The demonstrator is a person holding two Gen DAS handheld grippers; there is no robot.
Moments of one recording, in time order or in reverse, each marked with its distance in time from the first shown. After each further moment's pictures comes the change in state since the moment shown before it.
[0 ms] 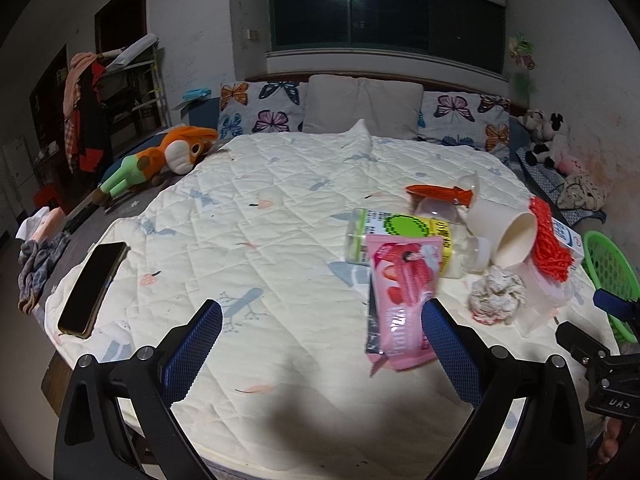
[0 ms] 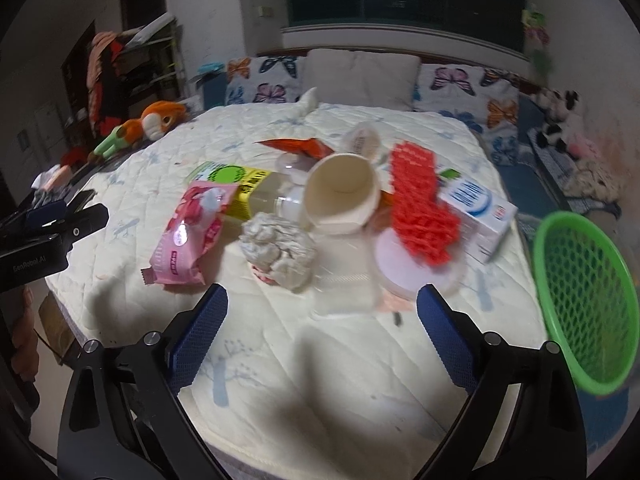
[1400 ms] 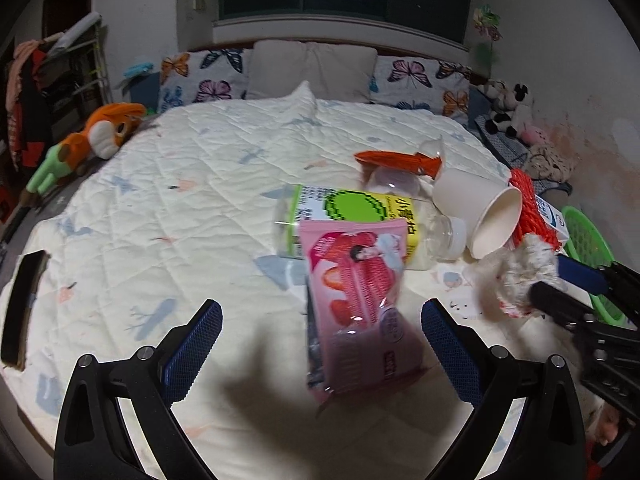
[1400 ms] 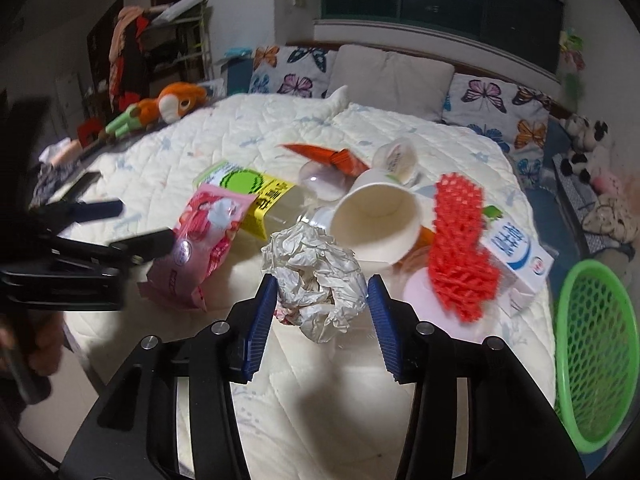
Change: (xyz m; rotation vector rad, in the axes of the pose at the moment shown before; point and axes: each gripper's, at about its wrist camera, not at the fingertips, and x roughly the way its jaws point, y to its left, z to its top) left arm 0.068 -0.033 0.013 0.065 0.130 -0.198; right arm 0.019 0.001 0.025 -0.068 0.003 0.033
